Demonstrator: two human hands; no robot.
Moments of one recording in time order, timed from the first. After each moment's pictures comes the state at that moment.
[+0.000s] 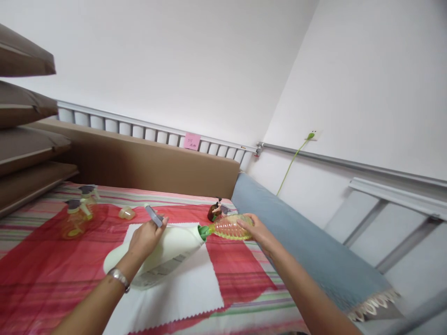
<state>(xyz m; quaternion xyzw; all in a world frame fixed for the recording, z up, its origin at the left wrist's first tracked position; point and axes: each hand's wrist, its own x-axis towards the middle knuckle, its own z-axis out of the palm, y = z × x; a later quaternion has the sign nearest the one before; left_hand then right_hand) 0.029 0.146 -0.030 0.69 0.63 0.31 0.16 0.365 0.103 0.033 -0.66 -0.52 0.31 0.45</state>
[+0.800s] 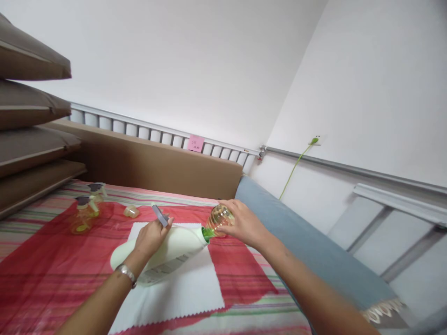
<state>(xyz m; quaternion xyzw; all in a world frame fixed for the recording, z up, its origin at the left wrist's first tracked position) 0.030 0.139 -0.030 0.69 0.62 0.32 0.16 0.296 0.086 0.090 -0.51 -0.83 -0.06 0.23</state>
